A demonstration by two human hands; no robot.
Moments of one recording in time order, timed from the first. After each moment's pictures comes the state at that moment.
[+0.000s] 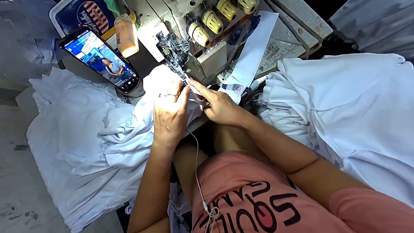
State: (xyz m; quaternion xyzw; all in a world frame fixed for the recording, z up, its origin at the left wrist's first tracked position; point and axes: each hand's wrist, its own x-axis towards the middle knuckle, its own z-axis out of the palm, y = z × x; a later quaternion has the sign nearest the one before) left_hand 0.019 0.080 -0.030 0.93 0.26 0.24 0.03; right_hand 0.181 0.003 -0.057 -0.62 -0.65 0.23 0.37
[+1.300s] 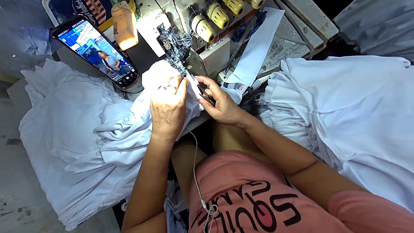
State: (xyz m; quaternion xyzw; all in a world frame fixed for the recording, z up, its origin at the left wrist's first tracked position) left_hand 0.028 0.092 -0.037 0.93 0.26 0.27 -0.05; right_hand 0.182 0.004 -0.081 -0.55 -0.59 0.30 0.51
